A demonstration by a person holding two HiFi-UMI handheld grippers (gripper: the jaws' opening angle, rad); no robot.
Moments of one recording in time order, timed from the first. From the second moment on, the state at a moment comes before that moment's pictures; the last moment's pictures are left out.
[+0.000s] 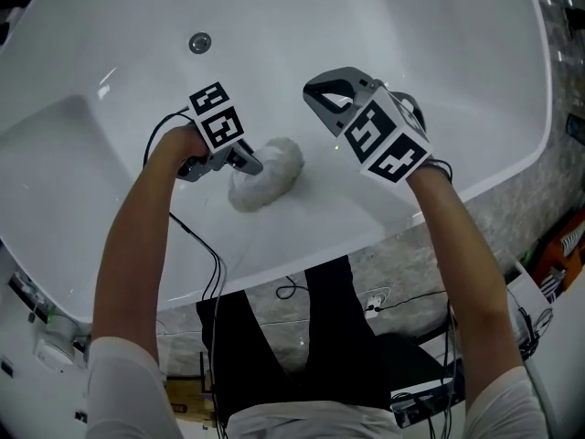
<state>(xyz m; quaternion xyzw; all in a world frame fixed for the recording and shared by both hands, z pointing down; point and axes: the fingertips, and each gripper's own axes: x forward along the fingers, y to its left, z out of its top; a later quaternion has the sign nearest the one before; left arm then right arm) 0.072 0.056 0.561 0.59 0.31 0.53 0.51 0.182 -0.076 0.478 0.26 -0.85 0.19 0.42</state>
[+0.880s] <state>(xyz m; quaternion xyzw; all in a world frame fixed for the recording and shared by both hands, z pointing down) -0.020 0.046 0.551 0.60 0.28 0.50 0.56 0.070 -0.078 0.495 0.17 -0.87 0.18 0.43</state>
